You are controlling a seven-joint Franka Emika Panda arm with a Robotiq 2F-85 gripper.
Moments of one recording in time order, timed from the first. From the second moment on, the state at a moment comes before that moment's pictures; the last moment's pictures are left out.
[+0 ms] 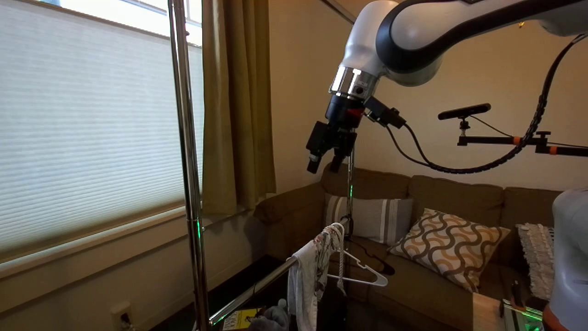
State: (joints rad) arm 0.09 -0.50 0.13 -2.34 0.17 2.16 0.20
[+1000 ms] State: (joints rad) arm -0.09 -0.46 0.03 -2.35 -0.07 2.35 0.17
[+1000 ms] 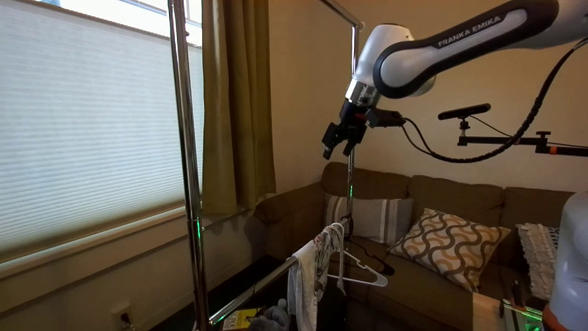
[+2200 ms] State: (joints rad) arm -0.23 -0.11 -0.13 -2.49 -0.21 2.36 0.14
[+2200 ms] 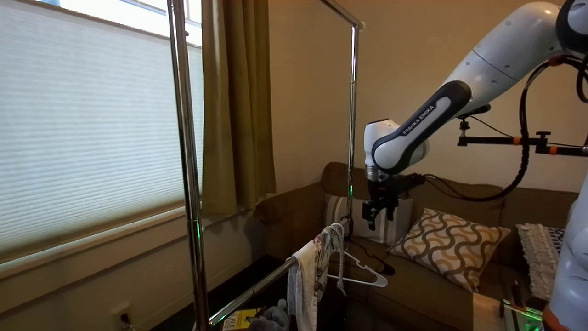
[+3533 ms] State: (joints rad) arm -0.13 0.01 -0.12 -2.36 0.01 2.49 -0.09
